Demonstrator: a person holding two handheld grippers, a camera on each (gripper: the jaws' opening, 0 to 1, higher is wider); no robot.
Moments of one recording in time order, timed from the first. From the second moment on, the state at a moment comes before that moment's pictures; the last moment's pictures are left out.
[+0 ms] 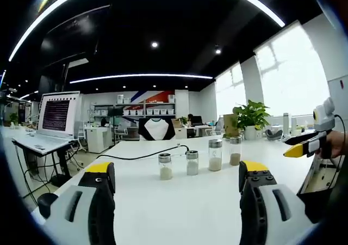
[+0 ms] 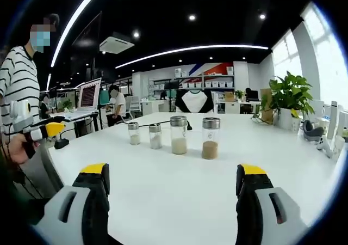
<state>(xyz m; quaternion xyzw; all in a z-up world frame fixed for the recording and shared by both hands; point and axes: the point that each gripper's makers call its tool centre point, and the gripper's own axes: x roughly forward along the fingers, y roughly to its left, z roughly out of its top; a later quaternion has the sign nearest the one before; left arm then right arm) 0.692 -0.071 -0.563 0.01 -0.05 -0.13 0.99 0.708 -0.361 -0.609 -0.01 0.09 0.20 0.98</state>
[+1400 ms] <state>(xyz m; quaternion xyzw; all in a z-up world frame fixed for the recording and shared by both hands) 0.698 -0.071 -0.565 0.00 -0.04 -0.13 0.99 0.718 -0.355 -0.615 0.00 0.10 0.21 0.97</state>
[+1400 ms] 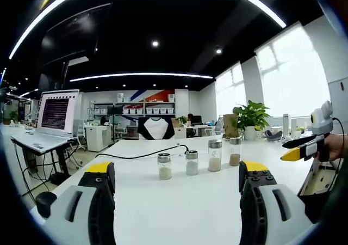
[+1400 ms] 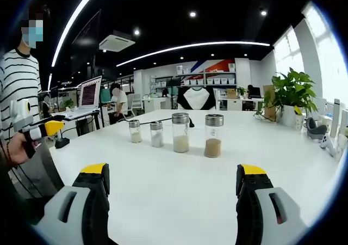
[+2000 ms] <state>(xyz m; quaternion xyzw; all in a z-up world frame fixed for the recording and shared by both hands) 0.697 -0.078 -0.563 0.01 -0.04 -0.13 0.99 0.733 -0.348 -0.614 0.00 0.10 0.23 0.97</state>
